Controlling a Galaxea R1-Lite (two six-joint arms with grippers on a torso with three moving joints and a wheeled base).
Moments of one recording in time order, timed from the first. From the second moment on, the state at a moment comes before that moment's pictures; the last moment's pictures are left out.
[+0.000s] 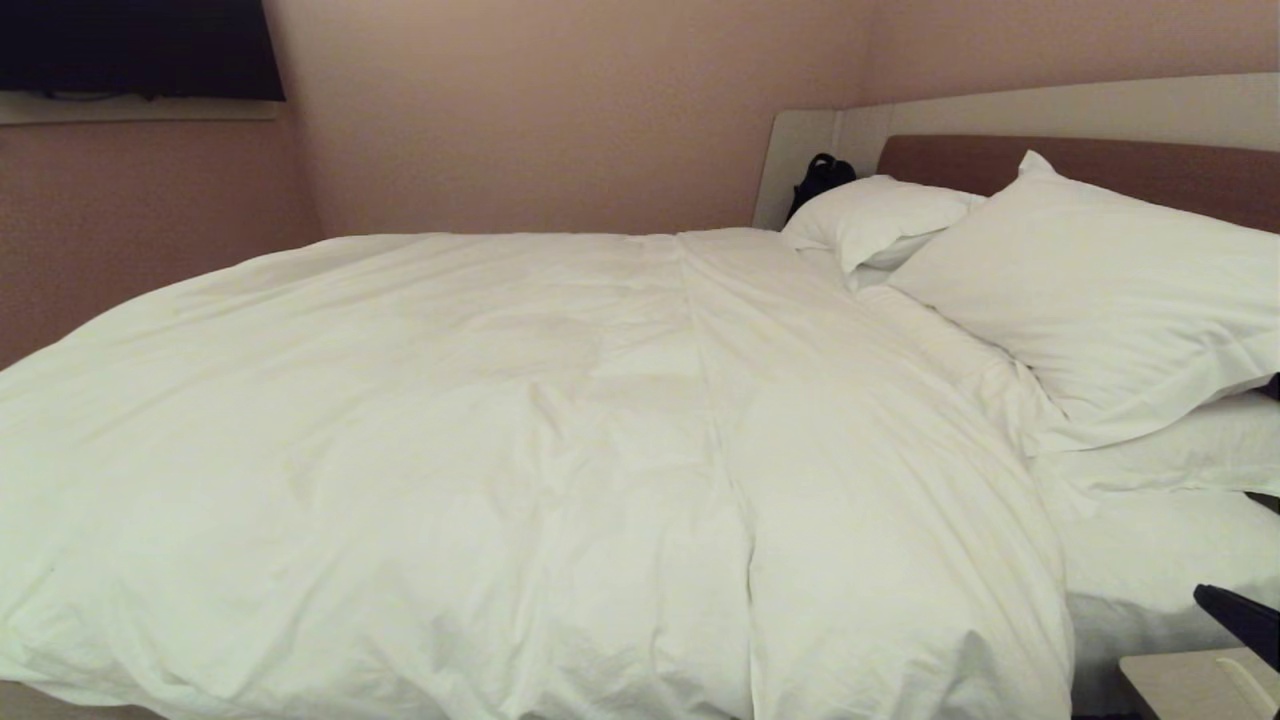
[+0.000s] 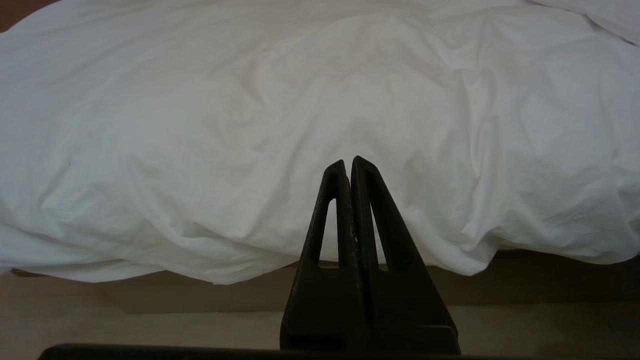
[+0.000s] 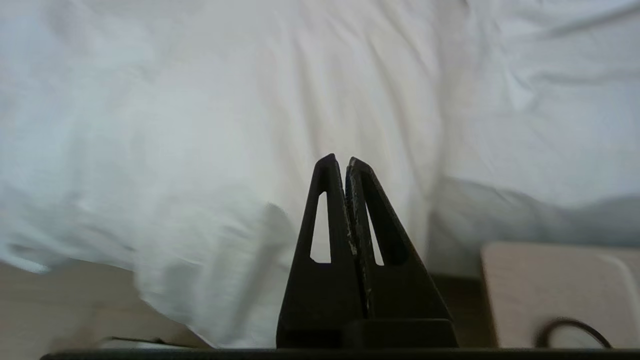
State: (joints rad) left arm 0.00 0.00 0.00 0.00 0.00 0.09; right arm -0.26 0.91 -0.10 -0.60 0.38 0.00
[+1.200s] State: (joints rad) left arm 0.00 0.00 0.00 0.00 0.00 0.09; right arm -0.21 0.56 -0.01 -0.44 0.55 0.11
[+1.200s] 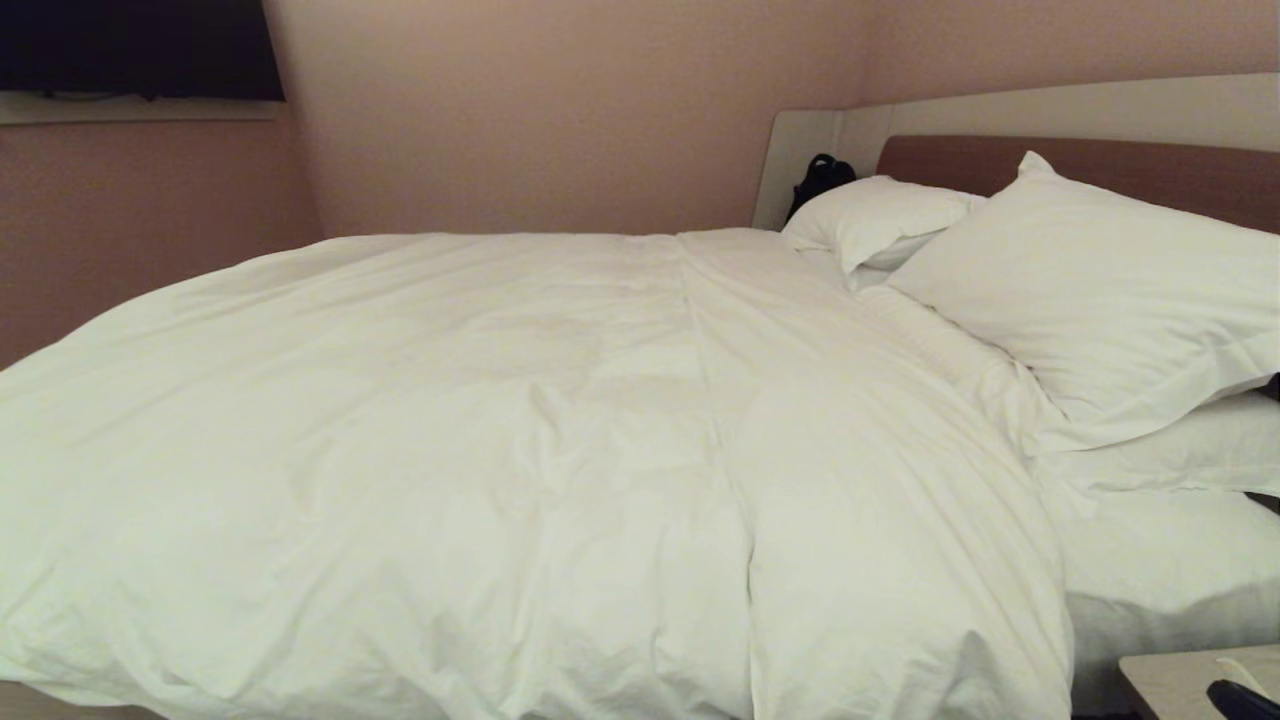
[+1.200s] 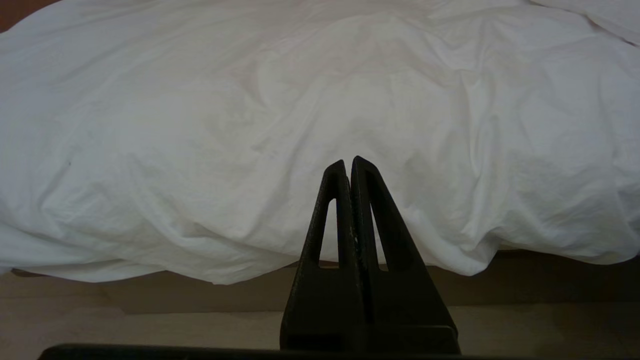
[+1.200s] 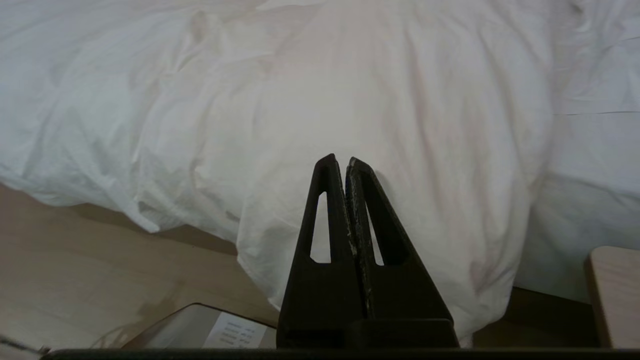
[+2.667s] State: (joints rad) left arm 0.00 0.00 0.00 0.00 0.00 0.09; right arm -0.10 0.29 -0.09 -0.11 0.53 0.07
